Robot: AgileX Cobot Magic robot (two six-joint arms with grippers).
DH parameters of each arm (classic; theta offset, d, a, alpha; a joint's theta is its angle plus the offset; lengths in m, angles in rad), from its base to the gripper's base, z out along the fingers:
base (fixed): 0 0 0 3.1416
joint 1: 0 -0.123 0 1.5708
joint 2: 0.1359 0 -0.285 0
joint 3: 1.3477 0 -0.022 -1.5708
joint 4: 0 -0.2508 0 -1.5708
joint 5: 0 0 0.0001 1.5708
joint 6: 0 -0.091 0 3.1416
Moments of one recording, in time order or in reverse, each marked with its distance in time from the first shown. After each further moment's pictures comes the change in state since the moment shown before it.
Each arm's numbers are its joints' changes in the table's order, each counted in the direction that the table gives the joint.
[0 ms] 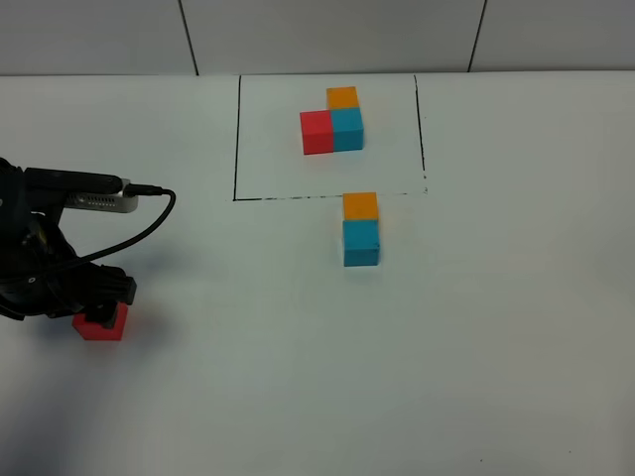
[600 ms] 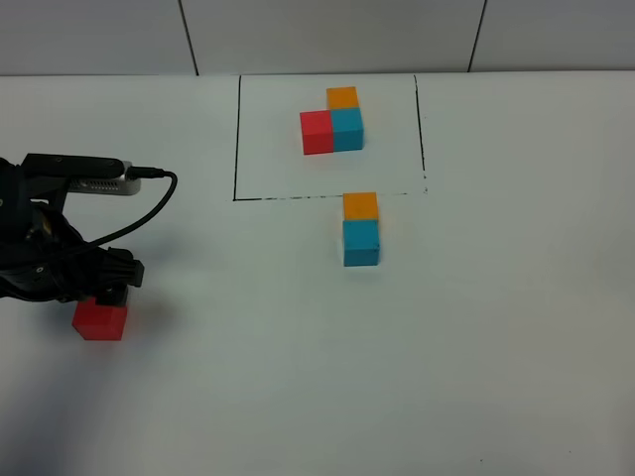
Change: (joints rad) left arm 0.000 0.001 0.000 -0.002 0.097 0.023; right arm 0.000 0.000 0.000 0.000 0.000 0.000
